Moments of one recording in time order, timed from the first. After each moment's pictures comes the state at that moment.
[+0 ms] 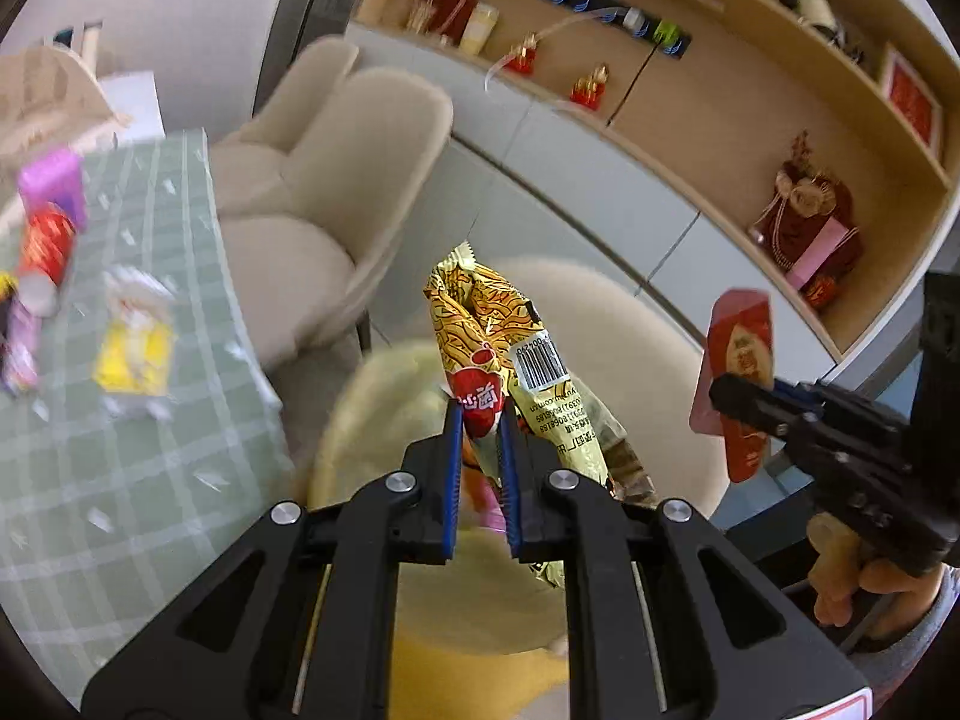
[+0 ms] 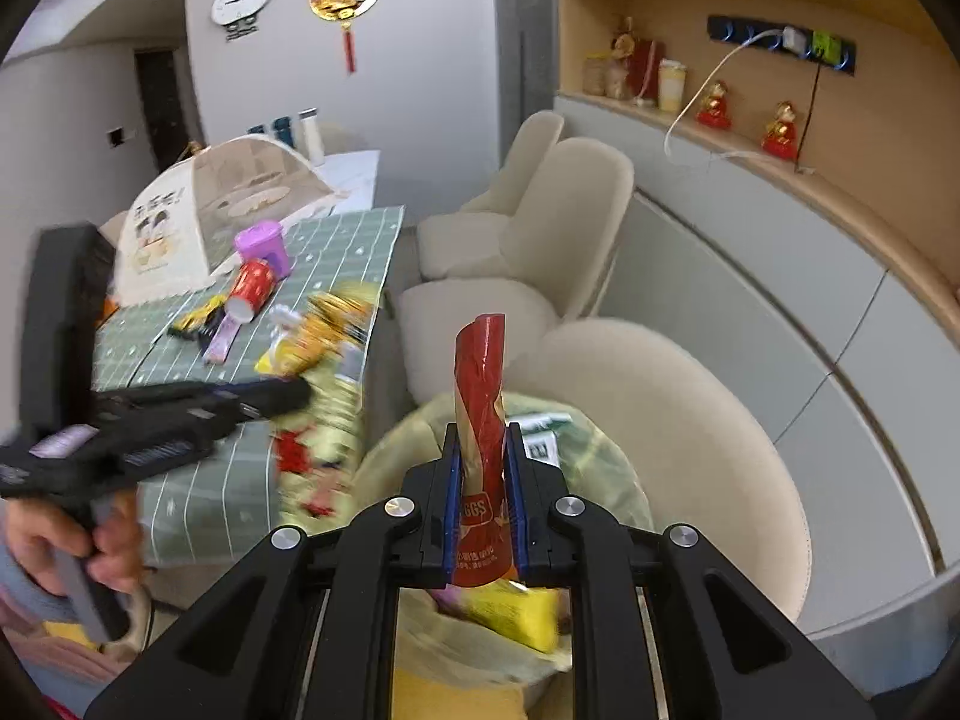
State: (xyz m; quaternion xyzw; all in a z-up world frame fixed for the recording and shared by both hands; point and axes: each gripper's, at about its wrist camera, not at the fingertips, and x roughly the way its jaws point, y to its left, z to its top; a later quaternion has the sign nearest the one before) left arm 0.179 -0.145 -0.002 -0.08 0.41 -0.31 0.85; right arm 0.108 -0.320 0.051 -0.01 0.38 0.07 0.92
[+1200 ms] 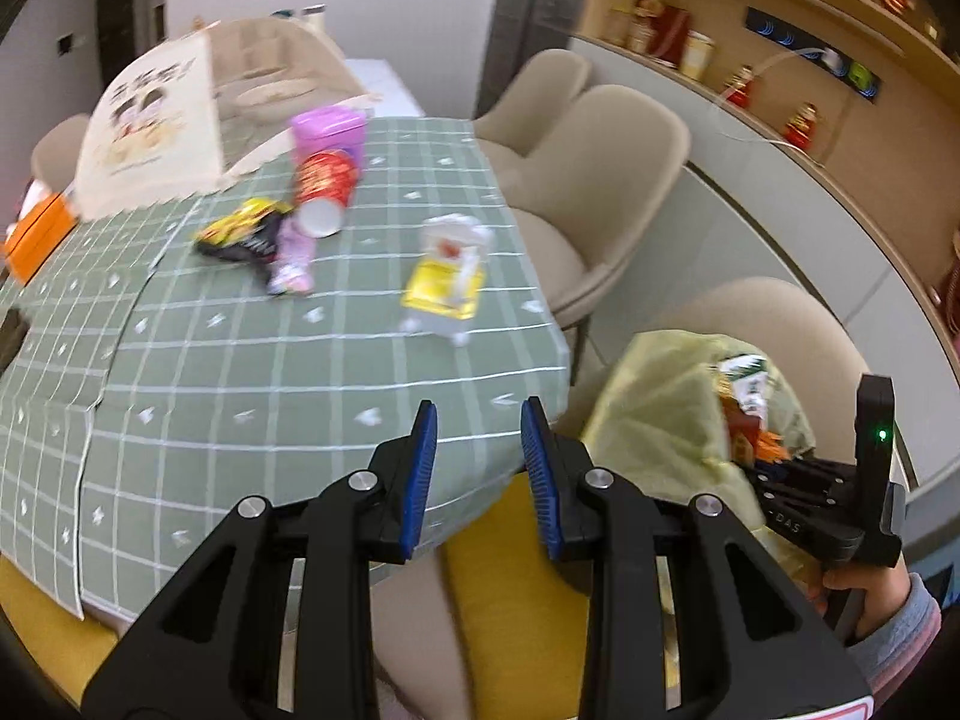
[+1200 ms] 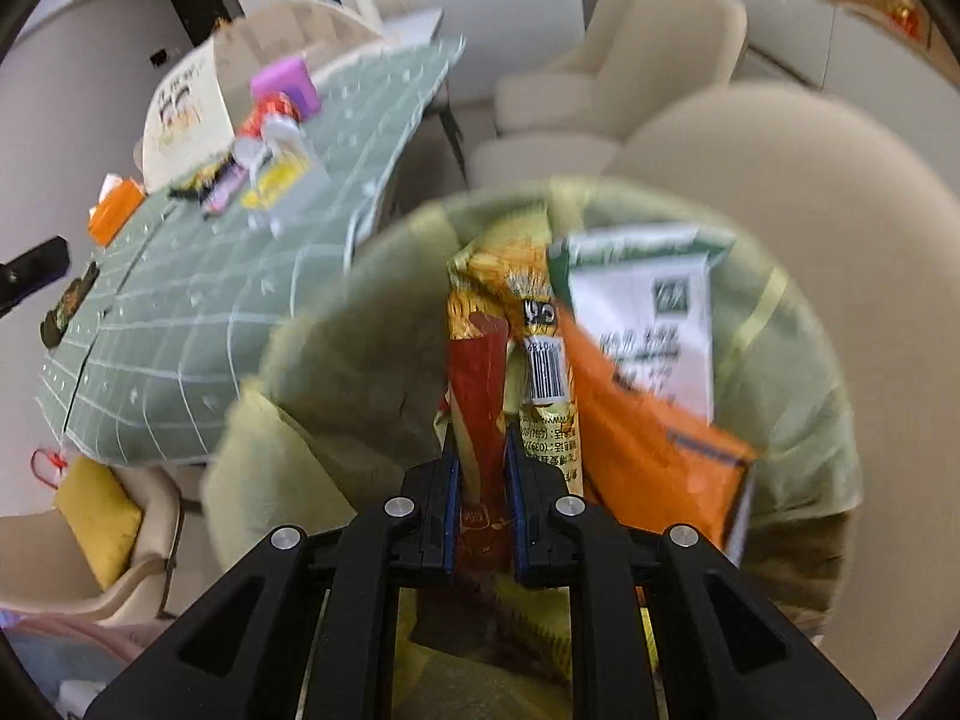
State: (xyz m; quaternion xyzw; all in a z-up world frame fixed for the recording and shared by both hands) left arm 0.141 -0.015 0.003 -0.07 0.43 -0.04 0.90; right arm 0.173 -0.293 -0.094 0.01 0.52 0.17 0.84
